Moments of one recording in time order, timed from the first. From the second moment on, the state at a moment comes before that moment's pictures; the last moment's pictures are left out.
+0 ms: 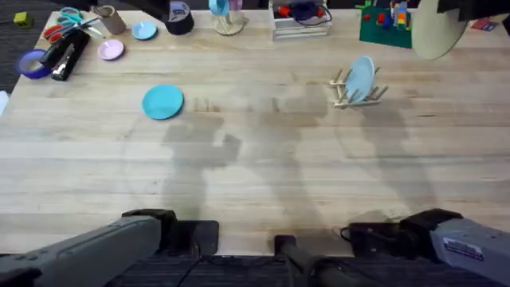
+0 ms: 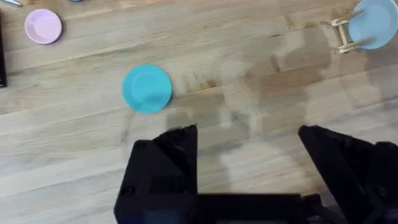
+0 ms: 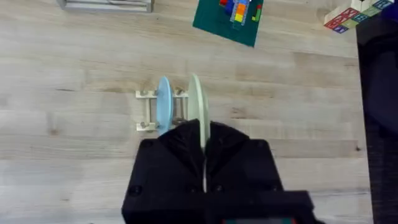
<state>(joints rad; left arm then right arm) 0.00 1.33 2.06 -1.69 0.19 0.12 0.28 1.27 1.61 -1.20 0.38 0.04</state>
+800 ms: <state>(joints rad) 0.00 1.33 2.06 -1.69 0.19 0.12 0.21 1.30 1.61 -1.22 0.30 0.03</state>
